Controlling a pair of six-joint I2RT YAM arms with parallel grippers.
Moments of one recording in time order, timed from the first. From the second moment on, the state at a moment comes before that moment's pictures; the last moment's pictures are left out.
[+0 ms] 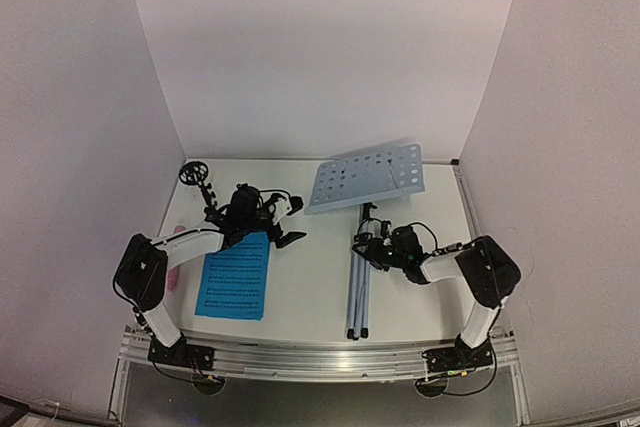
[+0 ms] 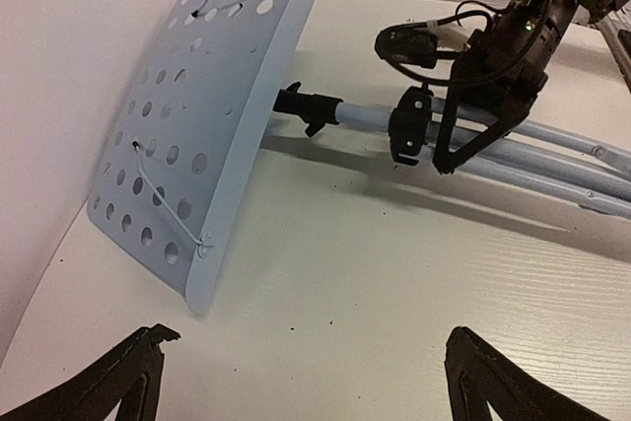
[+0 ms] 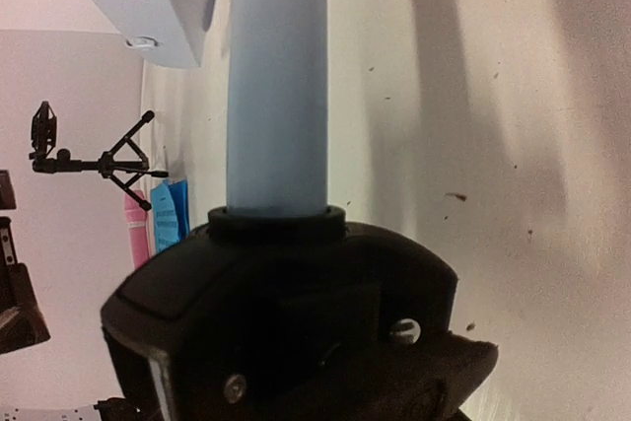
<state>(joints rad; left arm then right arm) -0.61 1.74 1.14 0.09 0.49 0.50 0.55 1.83 0.72 0.55 -0.36 1.04</state>
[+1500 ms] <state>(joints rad) -0.57 1.70 1.11 0.09 0.47 0.45 0.48 1.89 0.99 0.03 -0.35 0.88</state>
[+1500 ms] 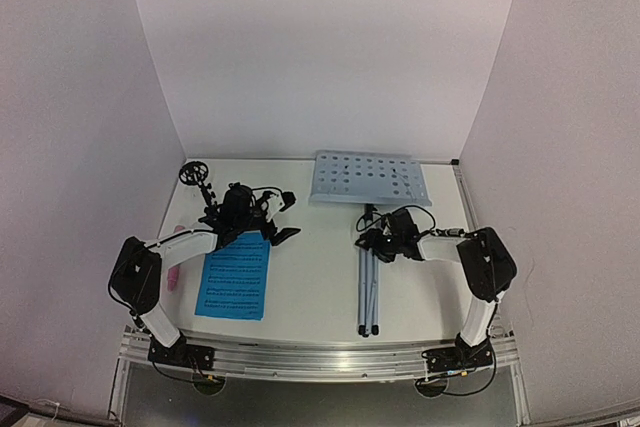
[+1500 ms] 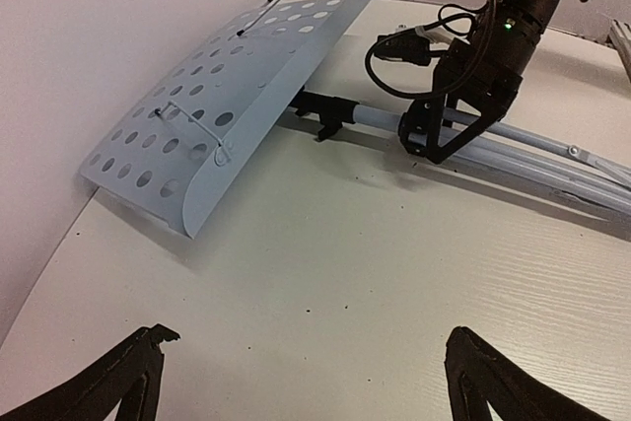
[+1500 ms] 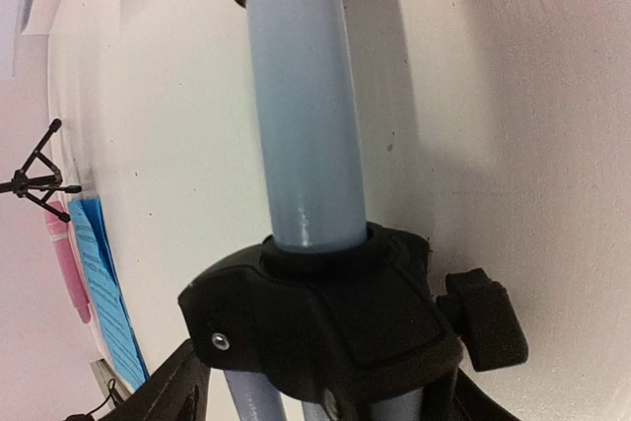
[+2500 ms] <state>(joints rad) -0.56 1.35 0.94 0.09 0.33 0.24 0.52 1.53 1.23 -0.53 0.02 0.43</state>
